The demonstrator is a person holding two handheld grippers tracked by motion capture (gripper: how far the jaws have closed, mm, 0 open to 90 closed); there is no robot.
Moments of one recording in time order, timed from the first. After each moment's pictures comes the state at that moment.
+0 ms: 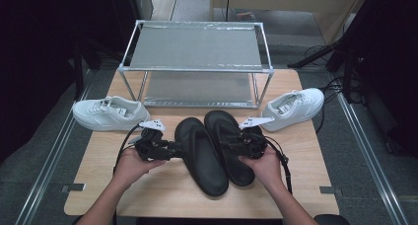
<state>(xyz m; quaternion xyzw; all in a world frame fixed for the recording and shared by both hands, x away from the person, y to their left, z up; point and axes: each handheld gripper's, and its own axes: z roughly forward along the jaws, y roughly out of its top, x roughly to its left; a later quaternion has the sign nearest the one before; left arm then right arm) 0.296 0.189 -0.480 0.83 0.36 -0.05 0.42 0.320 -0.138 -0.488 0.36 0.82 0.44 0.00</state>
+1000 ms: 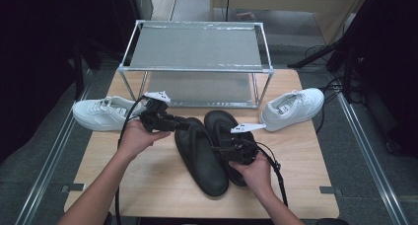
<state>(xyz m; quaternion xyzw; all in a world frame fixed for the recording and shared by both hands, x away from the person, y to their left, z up) 0.358 0.180 -0.433 0.84 0.34 -0.02 0.43 0.307 -0.115 -0.500 0.39 0.81 0.44 0.01</state>
